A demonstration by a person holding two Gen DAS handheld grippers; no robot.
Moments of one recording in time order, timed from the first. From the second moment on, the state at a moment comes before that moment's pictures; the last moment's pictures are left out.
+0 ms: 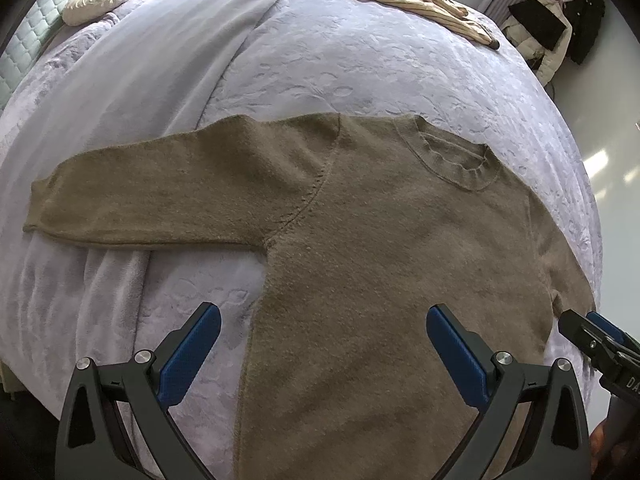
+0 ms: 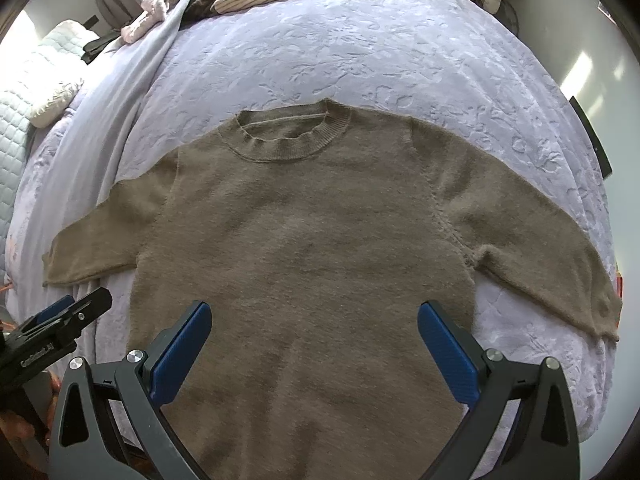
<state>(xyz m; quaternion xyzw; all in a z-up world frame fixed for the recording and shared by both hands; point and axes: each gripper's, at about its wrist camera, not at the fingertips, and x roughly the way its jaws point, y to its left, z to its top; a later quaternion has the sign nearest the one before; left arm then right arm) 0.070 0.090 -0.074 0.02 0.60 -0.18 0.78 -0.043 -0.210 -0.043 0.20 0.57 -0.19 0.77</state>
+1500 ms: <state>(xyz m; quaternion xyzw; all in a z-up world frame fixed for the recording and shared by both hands) 0.185 0.214 -0.075 -0.17 0.44 -0.14 0.87 -0.026 -0.140 -0.067 0.23 0.58 -0.08 0.78</state>
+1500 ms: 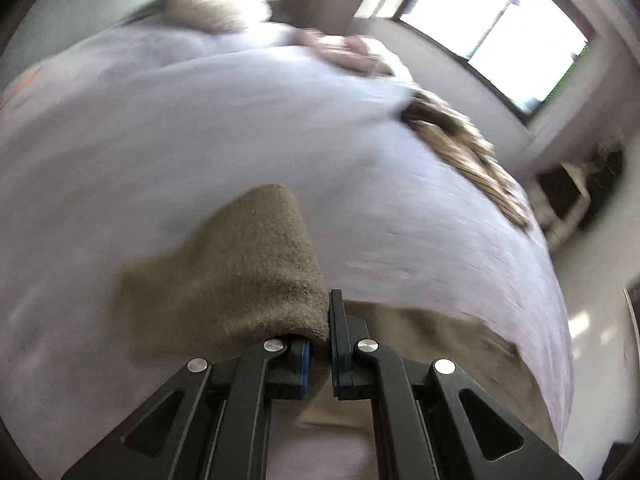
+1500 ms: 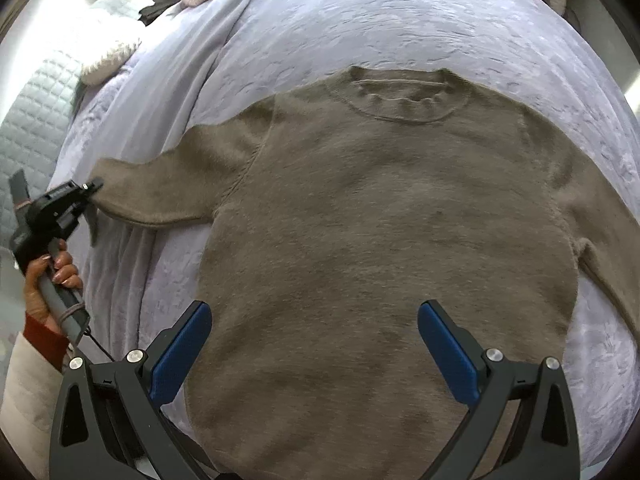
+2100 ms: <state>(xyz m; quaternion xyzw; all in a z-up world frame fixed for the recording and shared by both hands) 0.074 -0.084 -0.133 0.09 0.50 -0.30 0.81 -0.126 -0.264 -0.092 0.32 0.55 -0.18 0.74</state>
